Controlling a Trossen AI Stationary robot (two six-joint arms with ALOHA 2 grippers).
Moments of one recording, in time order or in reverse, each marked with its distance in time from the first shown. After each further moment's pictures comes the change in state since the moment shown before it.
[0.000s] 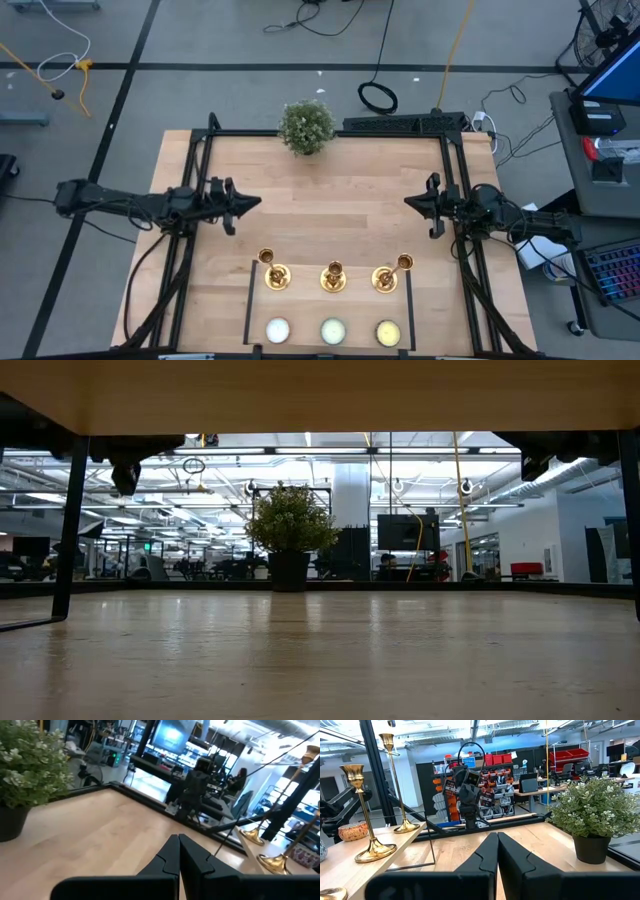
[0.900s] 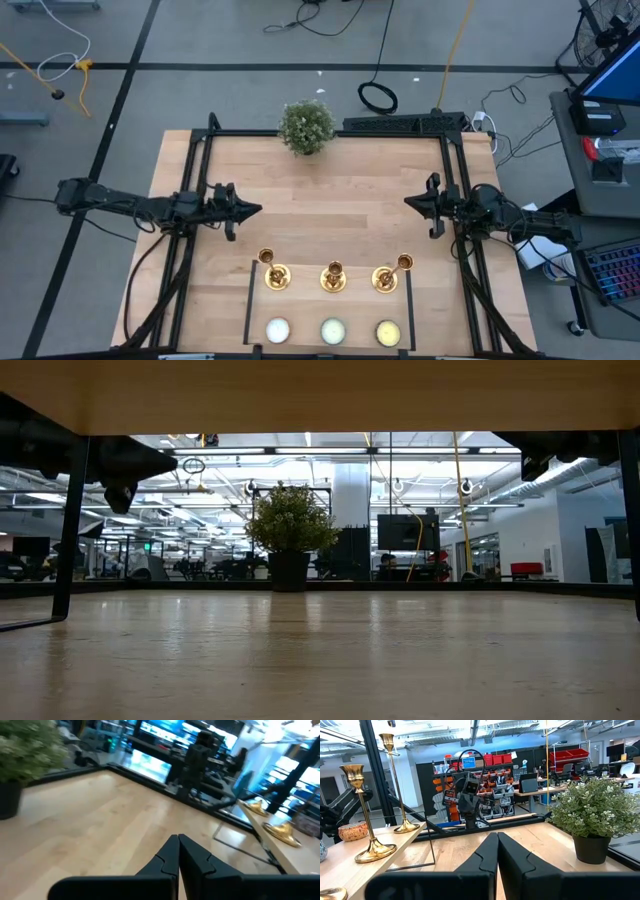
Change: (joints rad) left arm -0.027 0.001 -0.074 0.005 0.020 0.019; right arm 0.000 0.000 0.000 0.000 0.000 0.000
